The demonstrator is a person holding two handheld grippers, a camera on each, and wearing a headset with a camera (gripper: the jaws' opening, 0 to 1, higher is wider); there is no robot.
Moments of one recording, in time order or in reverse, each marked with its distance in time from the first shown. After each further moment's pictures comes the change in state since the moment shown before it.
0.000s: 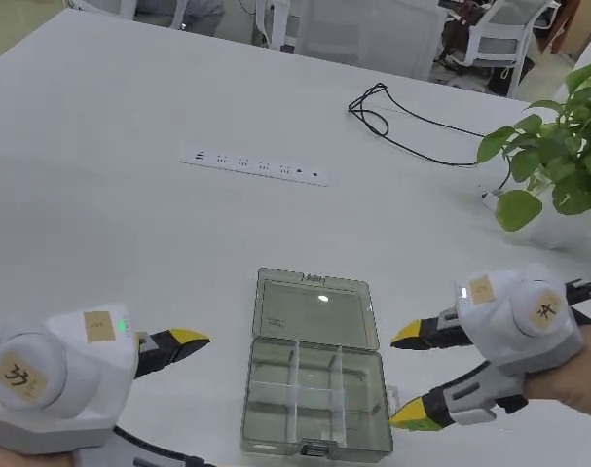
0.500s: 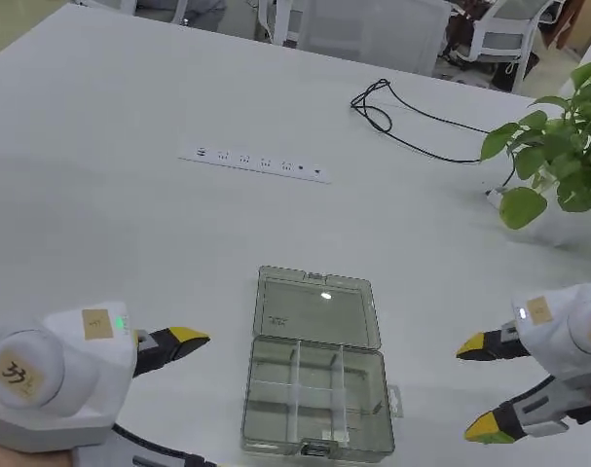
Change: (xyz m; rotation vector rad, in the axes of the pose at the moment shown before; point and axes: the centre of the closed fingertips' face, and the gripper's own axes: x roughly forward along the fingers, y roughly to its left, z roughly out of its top) left arm 0.001 0.002 0.001 -0.011 -0.001 0.002; right arm -0.023 -0.021 -0.089 0.001 0.166 -0.014
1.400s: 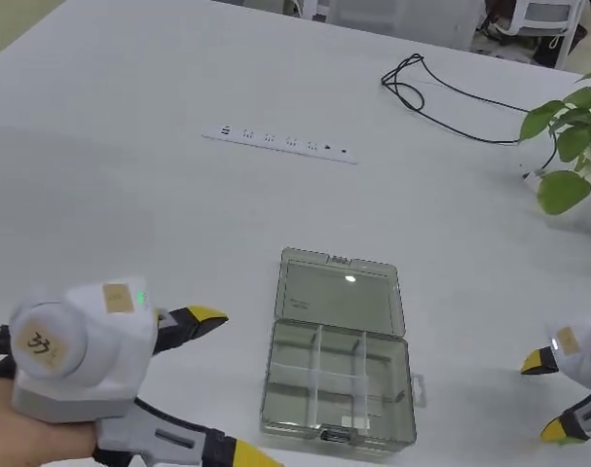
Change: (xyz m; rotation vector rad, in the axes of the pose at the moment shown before) left arm 0.002 0.006 -0.001 -0.036 0.007 0.023; right arm 0.026 -0.024 -0.095 -0.158 0.274 0.053
